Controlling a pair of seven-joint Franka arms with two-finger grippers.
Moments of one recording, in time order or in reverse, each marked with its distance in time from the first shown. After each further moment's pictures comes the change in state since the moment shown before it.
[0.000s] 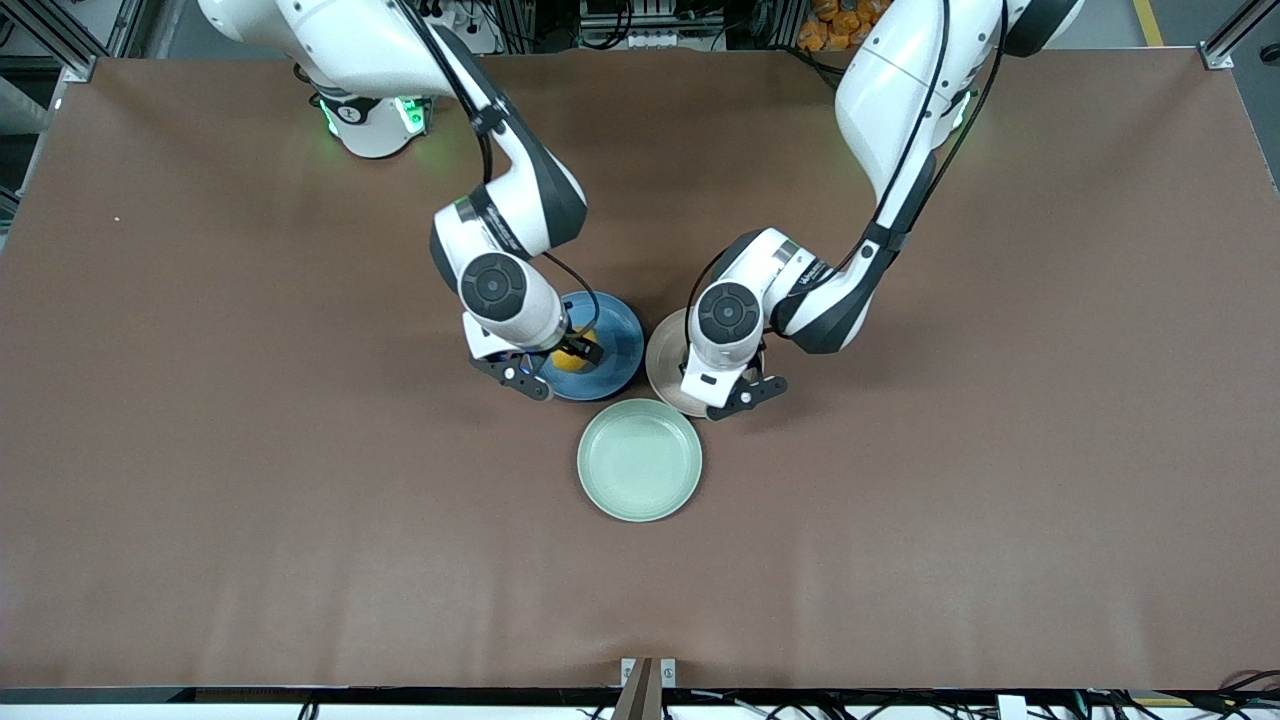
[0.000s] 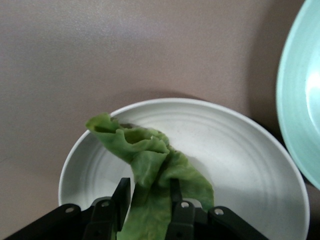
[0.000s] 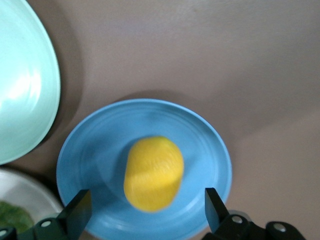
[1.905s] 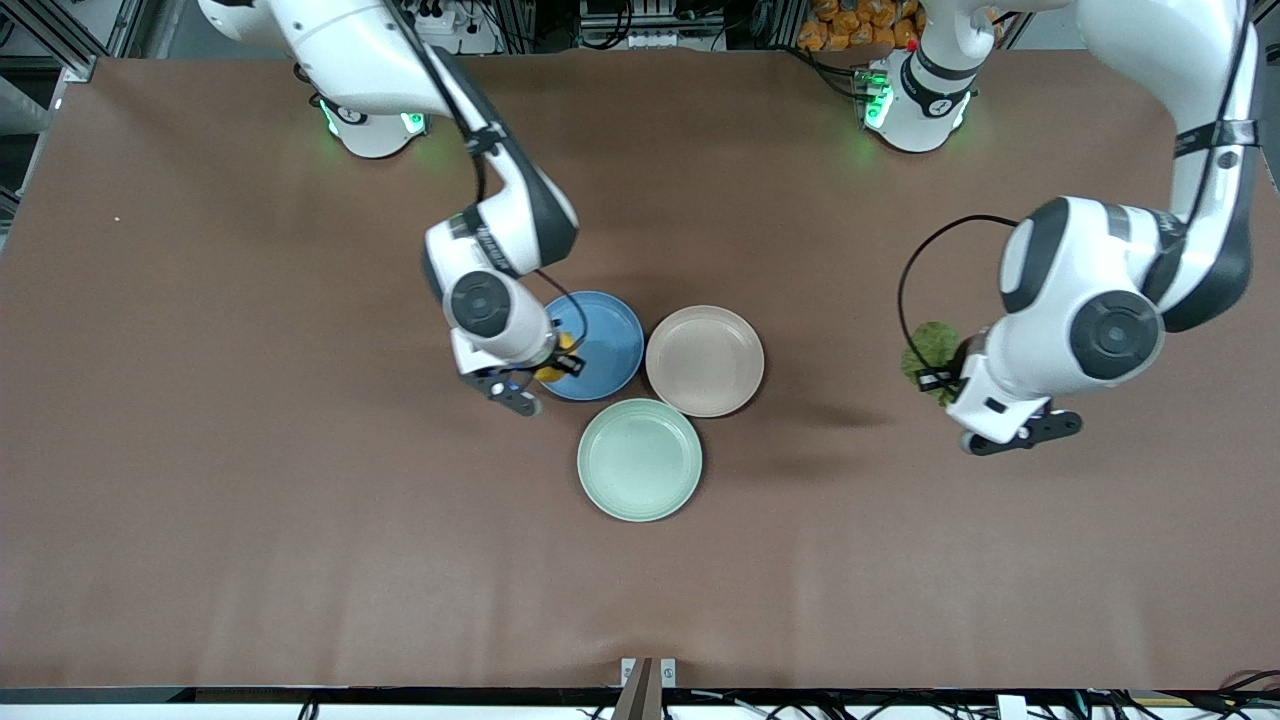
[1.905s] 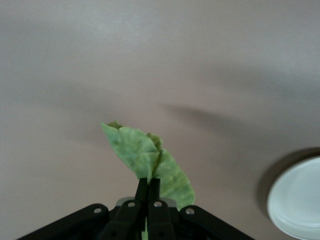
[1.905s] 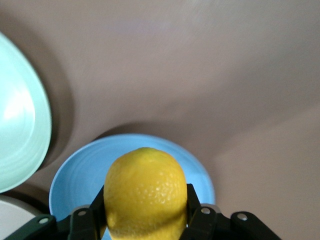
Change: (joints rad) left arm 0.467 -0.331 0.012 -0.010 0.001 -0.409 0.650; right arm -0.081 -0.038 -0.023 0.014 0.000 -0.083 -0.101
